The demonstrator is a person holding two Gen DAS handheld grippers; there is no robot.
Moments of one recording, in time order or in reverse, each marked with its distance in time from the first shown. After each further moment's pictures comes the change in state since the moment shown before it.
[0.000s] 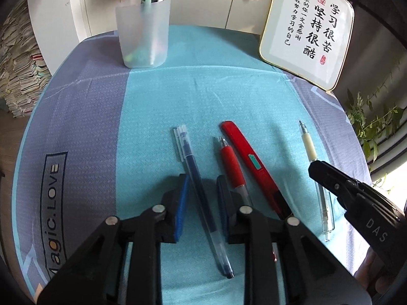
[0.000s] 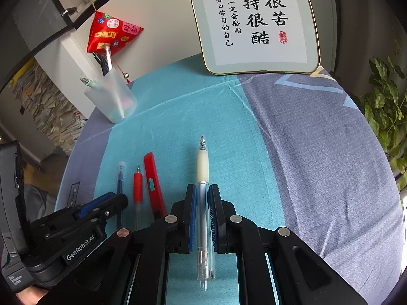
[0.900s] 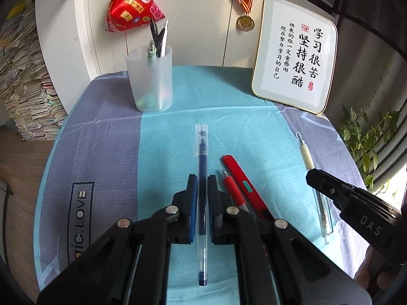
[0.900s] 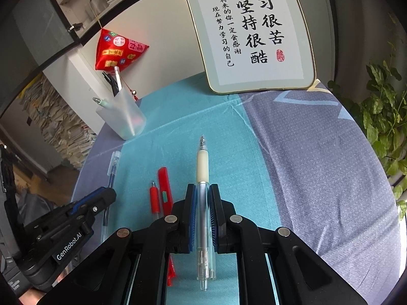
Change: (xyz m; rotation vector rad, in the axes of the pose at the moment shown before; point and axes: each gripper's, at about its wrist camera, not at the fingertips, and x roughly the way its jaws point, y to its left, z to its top) left arm -0.046 0.000 0.001 0.029 -0.199 0.047; right arm -0.025 0.002 0.004 0.020 -0.098 0.057
